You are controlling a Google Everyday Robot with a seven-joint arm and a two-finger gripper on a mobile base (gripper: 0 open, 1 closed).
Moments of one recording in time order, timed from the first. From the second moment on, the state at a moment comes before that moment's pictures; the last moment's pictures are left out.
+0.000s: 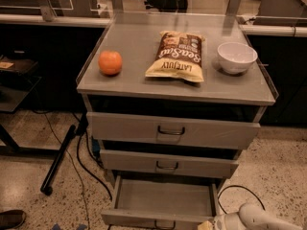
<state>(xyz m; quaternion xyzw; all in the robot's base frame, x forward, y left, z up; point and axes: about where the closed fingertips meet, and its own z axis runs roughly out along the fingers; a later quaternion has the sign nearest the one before) 0.395 -0.229 0.186 -0.04 0.94 0.34 0.07</state>
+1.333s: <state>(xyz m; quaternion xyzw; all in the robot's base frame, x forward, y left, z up) 0.455 -0.222 0.197 0.00 0.92 0.36 0.13</state>
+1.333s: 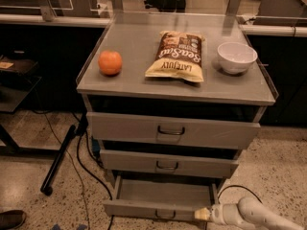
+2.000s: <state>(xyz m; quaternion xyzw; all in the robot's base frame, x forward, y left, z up) 0.477 -0.224 0.210 0.01 0.92 0.37 0.16</state>
